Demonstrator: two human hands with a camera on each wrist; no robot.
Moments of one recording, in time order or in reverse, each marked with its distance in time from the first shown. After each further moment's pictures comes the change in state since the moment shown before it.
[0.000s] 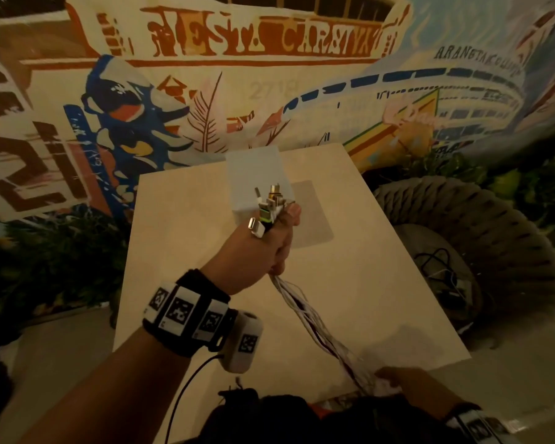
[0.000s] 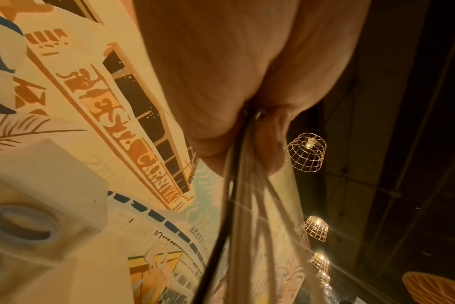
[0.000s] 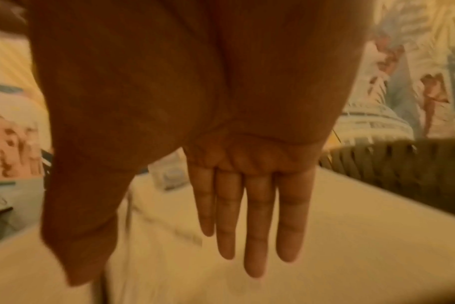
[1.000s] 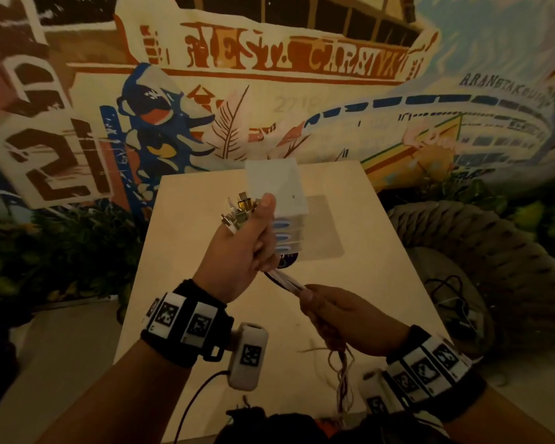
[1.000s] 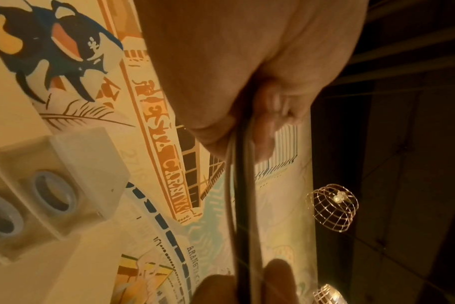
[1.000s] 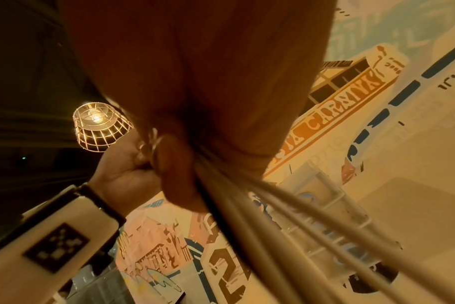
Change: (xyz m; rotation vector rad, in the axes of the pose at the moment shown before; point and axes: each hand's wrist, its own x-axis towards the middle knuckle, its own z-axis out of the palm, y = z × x) left_hand -0.009 -0.003 -0.020 -0.351 0.192 0.143; right_hand 0.010 -0.170 -0.104 0.726 0.013 -0.561
